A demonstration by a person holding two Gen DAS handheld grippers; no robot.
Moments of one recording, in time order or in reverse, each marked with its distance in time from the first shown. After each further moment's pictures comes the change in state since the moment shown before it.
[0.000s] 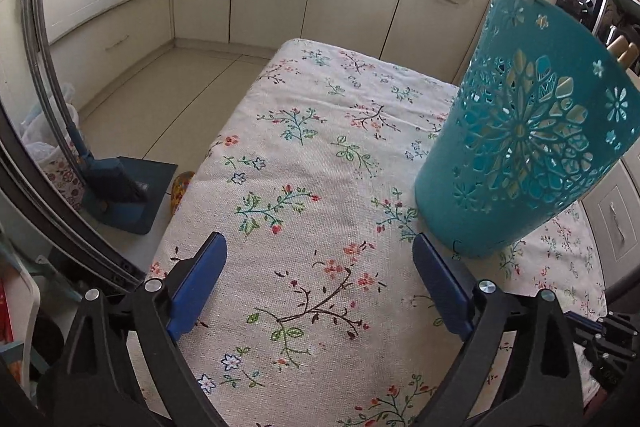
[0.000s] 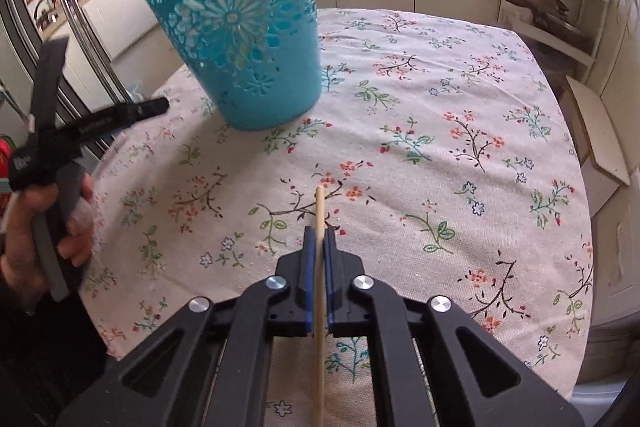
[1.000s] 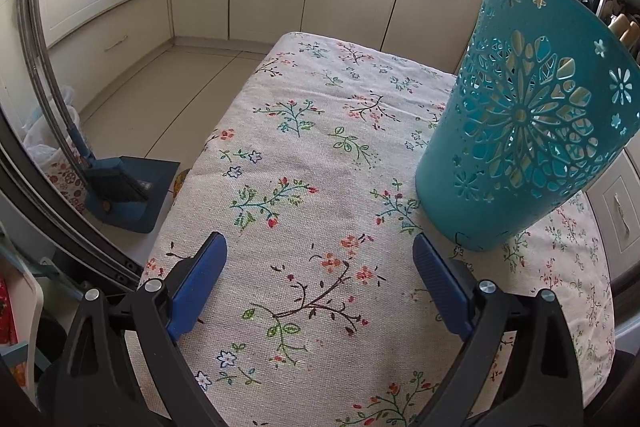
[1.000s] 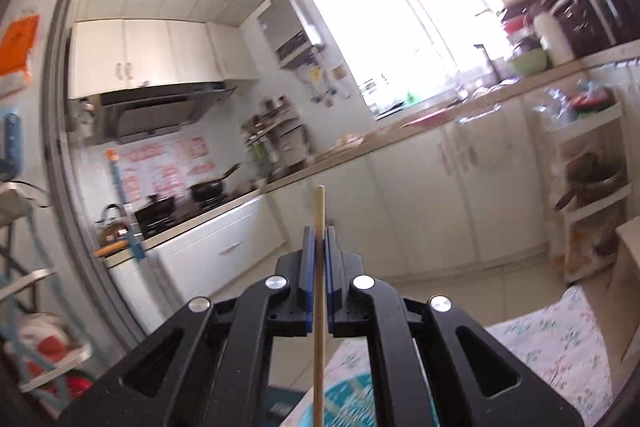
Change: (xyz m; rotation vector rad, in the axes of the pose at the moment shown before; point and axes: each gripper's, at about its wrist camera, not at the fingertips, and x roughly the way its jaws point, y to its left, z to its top) left arm 0.001 -0.006 -0.002 0.022 0.014 0.012; right arm -0.123 0.061 0.207 0.126 -0.870 0.218
